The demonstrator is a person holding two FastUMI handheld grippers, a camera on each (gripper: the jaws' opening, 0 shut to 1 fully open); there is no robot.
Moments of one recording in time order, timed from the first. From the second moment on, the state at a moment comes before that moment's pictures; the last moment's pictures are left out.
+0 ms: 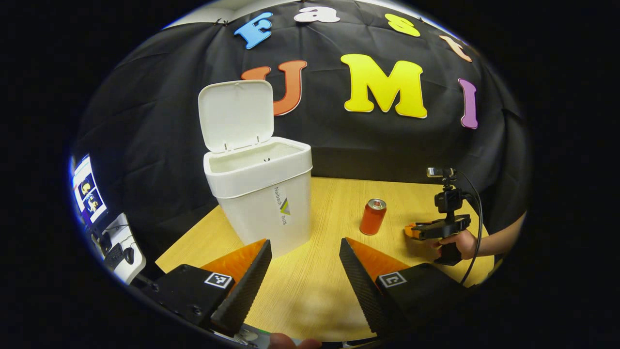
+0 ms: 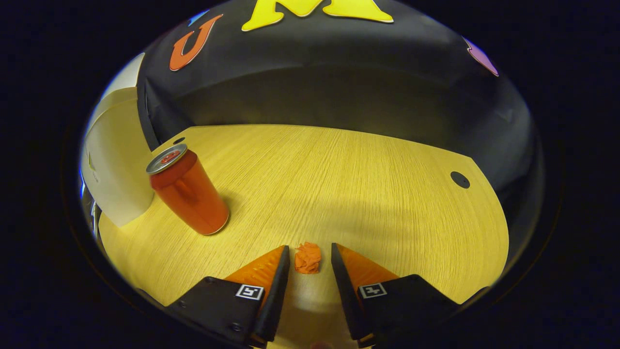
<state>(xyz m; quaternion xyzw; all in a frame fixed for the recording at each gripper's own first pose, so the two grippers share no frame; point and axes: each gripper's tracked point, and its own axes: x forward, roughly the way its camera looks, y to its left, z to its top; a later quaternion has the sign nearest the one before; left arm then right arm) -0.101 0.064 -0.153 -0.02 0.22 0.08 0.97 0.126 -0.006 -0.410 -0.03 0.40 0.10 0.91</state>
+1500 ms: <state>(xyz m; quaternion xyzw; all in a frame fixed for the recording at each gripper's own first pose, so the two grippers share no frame) -0.105 0.122 -0.152 -0.05 0.18 0.11 0.98 0.083 0.125 -0.152 -0.03 0.25 0.23 0.94</state>
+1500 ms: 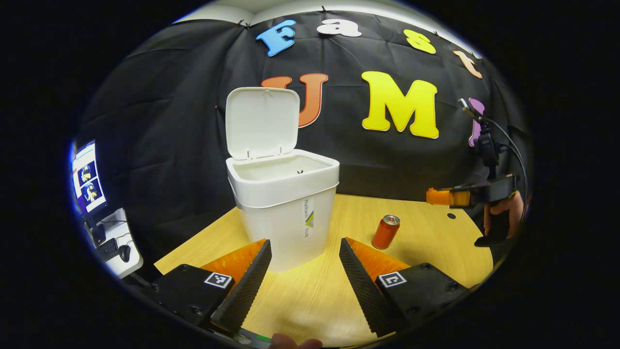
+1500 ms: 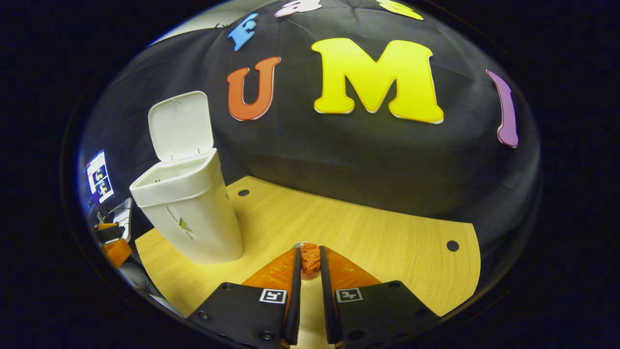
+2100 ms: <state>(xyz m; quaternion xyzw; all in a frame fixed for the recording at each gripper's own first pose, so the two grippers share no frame) -0.145 0.190 -0.151 -0.09 0.17 0.19 0.96 0.096 0.317 -0.069 -0.02 0.19 0.35 0.92</state>
